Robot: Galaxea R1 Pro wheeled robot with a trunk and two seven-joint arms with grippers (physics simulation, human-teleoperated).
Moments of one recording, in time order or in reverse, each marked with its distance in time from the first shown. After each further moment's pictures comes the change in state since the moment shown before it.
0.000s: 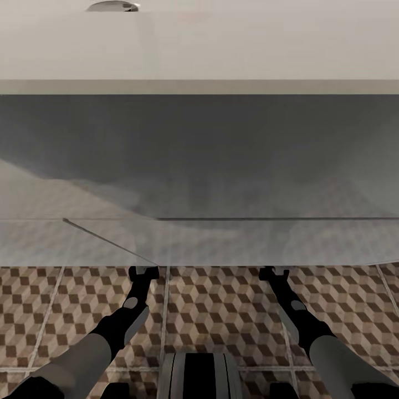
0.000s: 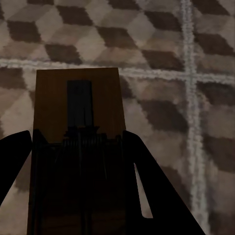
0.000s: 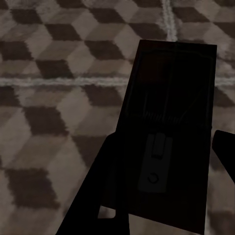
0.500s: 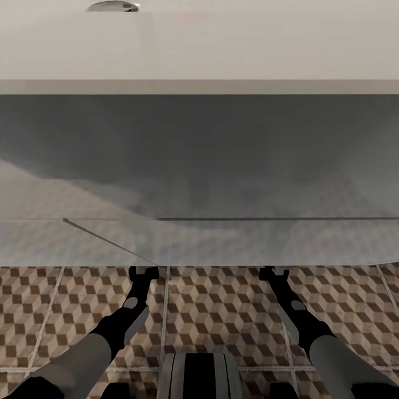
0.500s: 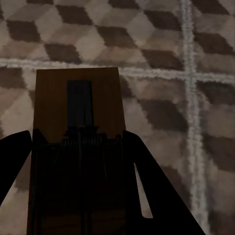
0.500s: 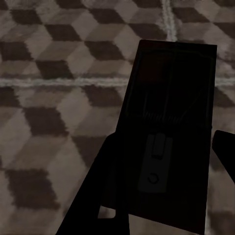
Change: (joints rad) left arm 0.000 0.000 -0.001 0.000 0.001 0.002 0.000; right arm -0.001 0.000 0.000 0.000 -0.001 0.000 0.000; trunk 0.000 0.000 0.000
